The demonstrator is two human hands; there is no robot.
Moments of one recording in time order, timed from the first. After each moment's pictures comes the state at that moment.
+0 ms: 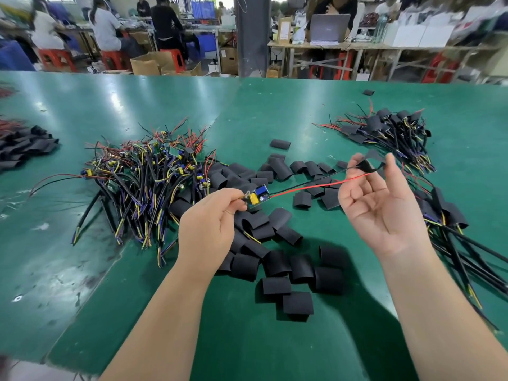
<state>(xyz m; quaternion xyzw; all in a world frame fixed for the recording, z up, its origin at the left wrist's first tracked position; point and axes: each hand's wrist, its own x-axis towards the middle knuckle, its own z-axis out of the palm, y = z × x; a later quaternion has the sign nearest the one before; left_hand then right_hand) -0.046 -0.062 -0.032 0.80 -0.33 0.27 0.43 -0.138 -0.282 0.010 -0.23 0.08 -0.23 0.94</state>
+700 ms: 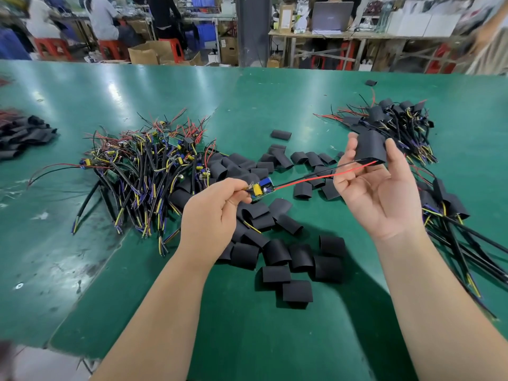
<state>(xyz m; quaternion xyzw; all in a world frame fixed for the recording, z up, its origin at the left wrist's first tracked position) -0.044 -0.065 -0.035 0.78 -0.35 0.23 0.46 -0.131 -0.283 0.013 -0.22 0.04 -0.18 0.96</state>
